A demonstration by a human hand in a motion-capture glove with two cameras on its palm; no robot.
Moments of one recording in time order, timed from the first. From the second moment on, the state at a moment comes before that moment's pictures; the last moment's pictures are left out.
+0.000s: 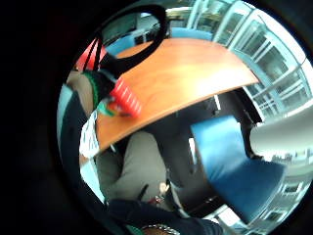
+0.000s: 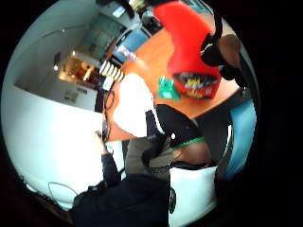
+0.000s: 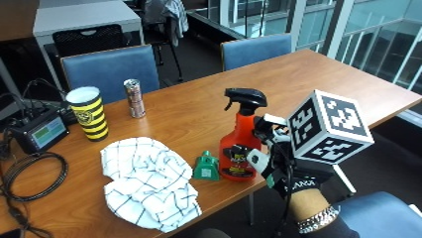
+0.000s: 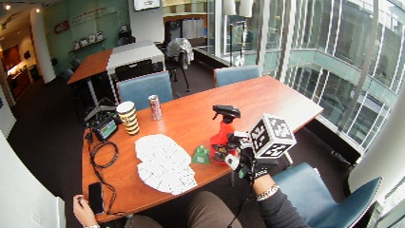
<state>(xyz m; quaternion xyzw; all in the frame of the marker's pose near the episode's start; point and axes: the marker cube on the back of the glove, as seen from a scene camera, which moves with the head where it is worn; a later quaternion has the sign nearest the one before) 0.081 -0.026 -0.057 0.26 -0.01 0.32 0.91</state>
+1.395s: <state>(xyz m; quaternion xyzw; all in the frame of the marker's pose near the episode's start) 0.115 -0.096 -0.038 0.17 -0.51 0.17 0.83</state>
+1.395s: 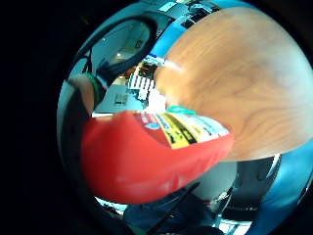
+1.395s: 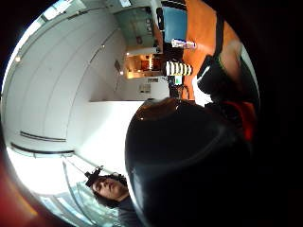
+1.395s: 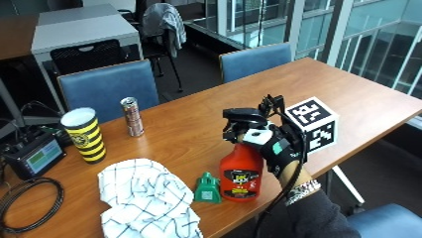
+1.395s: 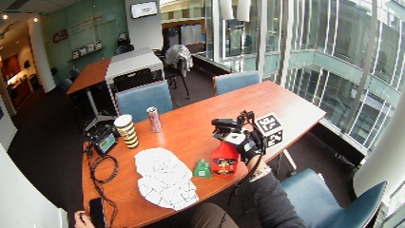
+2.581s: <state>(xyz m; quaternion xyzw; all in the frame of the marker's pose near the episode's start) 0.047 -0.149 -0.046 0.24 -0.46 0.11 0.85</state>
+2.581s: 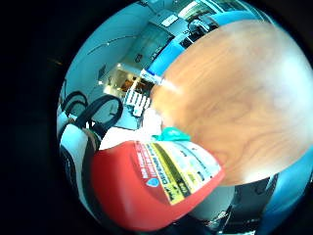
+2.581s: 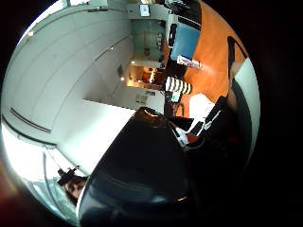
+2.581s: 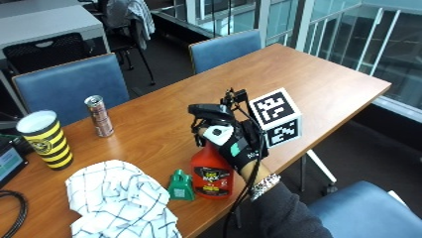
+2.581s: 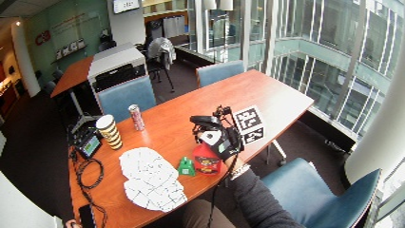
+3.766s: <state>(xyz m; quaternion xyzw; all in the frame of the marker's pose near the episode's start) 0.001 -0.171 -0.107 0.18 0.19 0.03 0.97</state>
